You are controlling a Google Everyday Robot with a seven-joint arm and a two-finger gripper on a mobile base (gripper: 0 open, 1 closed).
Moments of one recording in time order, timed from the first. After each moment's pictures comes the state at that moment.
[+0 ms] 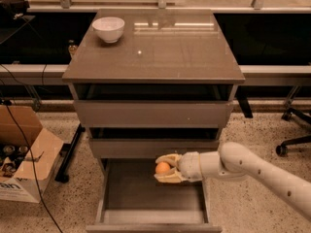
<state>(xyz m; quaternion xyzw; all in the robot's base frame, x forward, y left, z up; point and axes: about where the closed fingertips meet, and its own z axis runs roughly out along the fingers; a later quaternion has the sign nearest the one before) 0.512 -0.032 0.535 -0.54 0.62 0.38 0.42</state>
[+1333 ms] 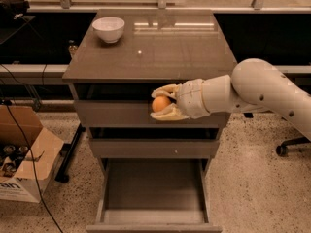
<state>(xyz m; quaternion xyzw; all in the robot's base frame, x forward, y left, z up) 0.562 -0.024 0.811 -0.66 0.56 0.15 0.47</state>
